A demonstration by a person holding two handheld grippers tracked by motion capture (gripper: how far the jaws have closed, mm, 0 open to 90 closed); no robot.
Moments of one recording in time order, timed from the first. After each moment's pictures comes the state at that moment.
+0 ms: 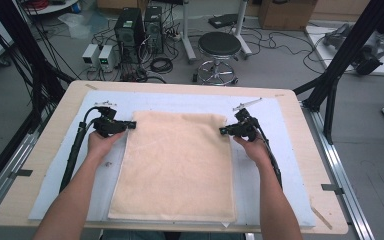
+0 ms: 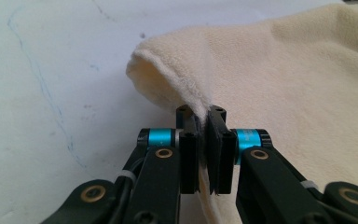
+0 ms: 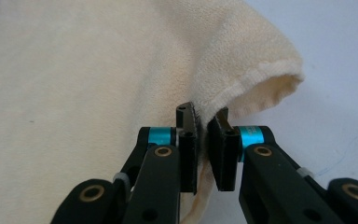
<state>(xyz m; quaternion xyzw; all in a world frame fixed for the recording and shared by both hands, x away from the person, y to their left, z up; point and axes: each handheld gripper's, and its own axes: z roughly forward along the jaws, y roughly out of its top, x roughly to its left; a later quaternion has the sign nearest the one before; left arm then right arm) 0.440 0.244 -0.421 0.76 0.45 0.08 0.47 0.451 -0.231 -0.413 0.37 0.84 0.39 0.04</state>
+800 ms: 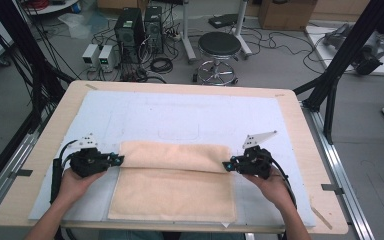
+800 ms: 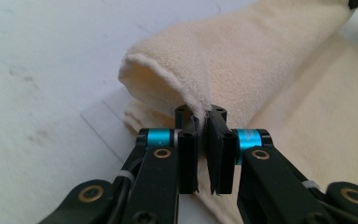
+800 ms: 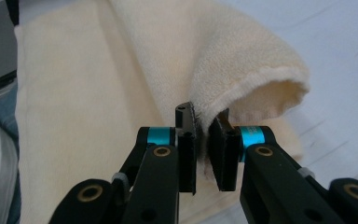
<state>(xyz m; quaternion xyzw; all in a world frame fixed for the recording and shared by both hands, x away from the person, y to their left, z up) 0.308 0.264 -0.427 0.80 0.35 0.08 0.48 0.324 -0.242 -0.405 0.27 0.87 0.42 0.01</state>
